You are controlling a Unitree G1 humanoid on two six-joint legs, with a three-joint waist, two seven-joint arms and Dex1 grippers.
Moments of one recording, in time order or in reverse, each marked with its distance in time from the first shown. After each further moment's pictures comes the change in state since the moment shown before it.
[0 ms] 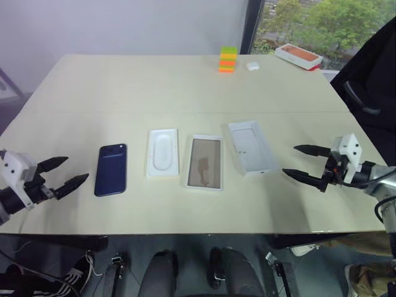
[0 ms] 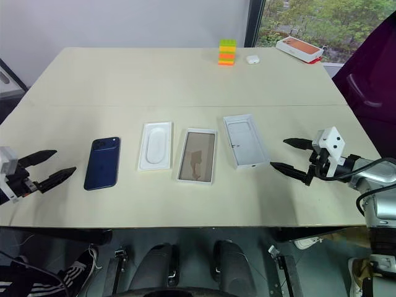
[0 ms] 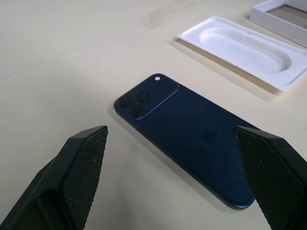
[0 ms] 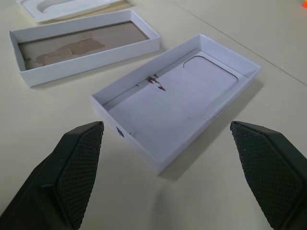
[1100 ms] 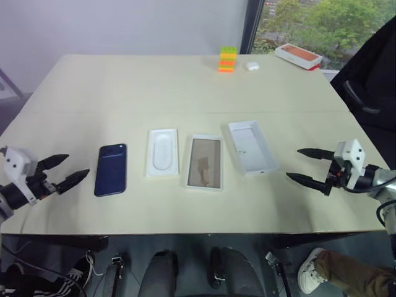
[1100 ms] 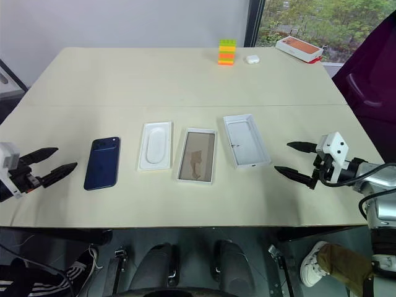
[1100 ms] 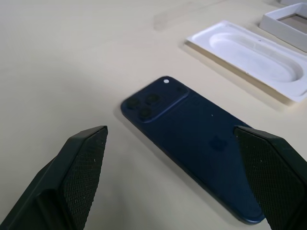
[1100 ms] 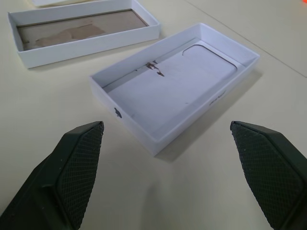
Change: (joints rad) left arm -0.082 0.011 -0.047 0.035 -0.017 0.144 0.032; right arm 0.001 -0.004 -0.002 0.084 -0.016 -0.088 0.039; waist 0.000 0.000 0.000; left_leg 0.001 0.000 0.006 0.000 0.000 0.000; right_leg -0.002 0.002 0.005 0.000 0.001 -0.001
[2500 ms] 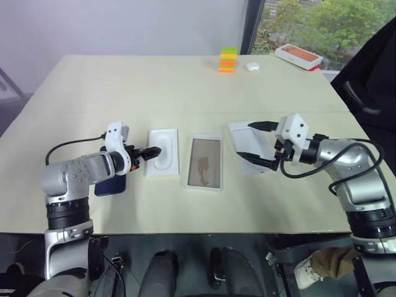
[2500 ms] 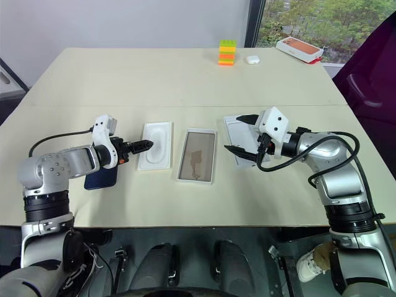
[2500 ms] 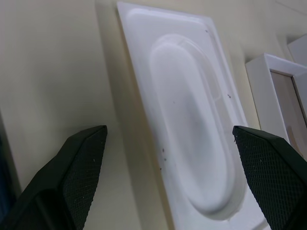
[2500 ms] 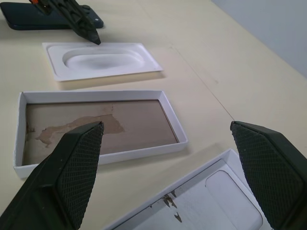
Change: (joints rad) left arm -0.511 -0.470 -0.170 -0.235 -0.141 1.015 0.807; right arm -0.239 0.147 0.247 -0.337 -0.112 0.163 -0.230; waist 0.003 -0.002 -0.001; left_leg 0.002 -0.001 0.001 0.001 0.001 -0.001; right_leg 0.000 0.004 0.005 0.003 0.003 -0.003
